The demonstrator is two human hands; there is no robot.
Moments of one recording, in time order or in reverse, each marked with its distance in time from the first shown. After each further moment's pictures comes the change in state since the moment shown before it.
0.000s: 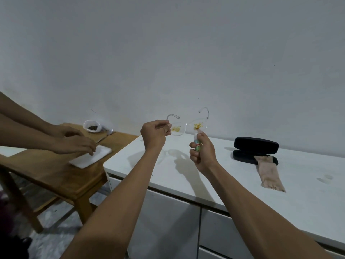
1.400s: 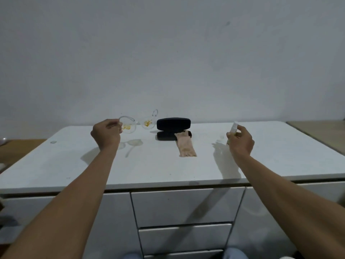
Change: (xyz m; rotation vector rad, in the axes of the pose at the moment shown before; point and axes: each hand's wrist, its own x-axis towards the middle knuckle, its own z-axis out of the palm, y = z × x) left_hand -0.048 -0.038 0.101 0.067 -0.040 0.001; right_hand -0.105 -0.131 -0.299 -0.787 1.045 -0.507
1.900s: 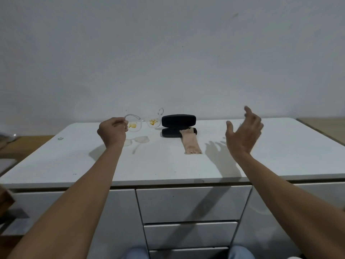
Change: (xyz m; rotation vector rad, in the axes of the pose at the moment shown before) left_hand -0.008 0.001 -0.003 0.000 -0.013 -0.044; right_hand -0.025 -0.022 0.015 -0.325 0.235 -0.434
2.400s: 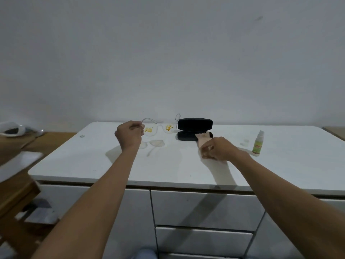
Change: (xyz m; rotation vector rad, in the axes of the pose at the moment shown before) left_hand -0.004 -0.001 -0.009 0.001 -0.032 -0.007; right_hand -0.017 -0.048 0.037 -0.194 -1.142 -0.357
